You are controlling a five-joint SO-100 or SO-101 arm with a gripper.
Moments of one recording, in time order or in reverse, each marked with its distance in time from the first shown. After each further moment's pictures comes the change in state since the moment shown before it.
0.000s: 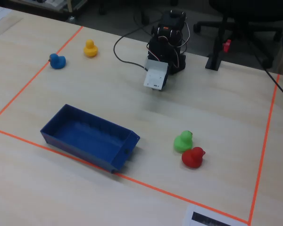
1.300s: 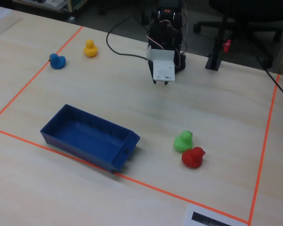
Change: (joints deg) arm -7.5 -52.6 -51.2 -3.9 -7.2
